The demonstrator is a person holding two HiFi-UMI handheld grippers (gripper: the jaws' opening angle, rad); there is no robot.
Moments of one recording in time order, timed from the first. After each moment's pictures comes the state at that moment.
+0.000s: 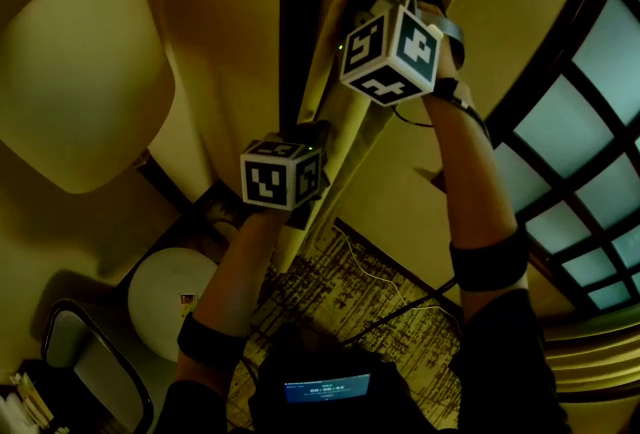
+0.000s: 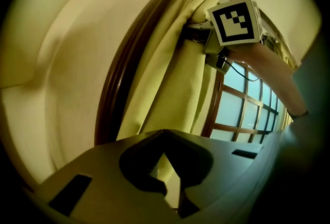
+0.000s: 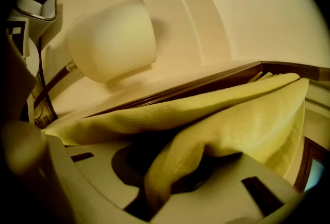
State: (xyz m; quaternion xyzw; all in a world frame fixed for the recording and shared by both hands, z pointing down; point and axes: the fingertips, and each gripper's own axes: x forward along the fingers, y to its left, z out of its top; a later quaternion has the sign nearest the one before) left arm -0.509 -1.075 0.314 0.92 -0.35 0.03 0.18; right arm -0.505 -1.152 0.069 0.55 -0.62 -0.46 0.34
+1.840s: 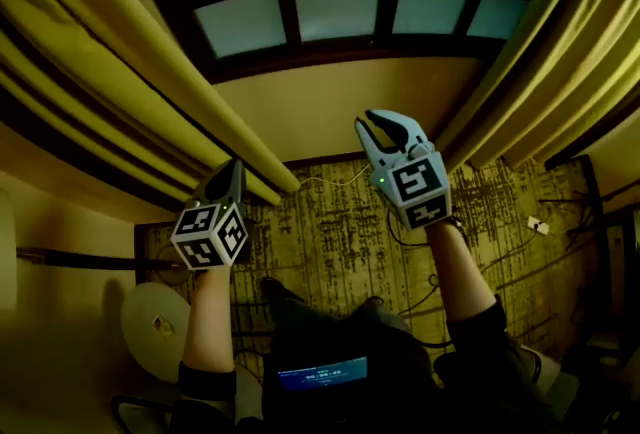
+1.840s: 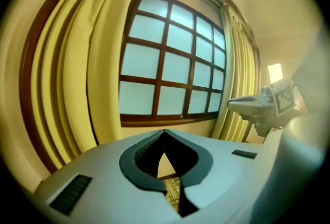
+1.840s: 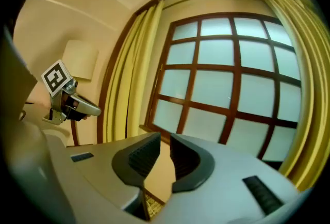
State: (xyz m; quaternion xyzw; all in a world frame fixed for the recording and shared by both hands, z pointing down) left arm -0.240 -0.678 0.445 0.96 -0.18 0.17 0.11; right arm -0.070 -0.528 0.399 0.79 -0.58 0.04 0.16
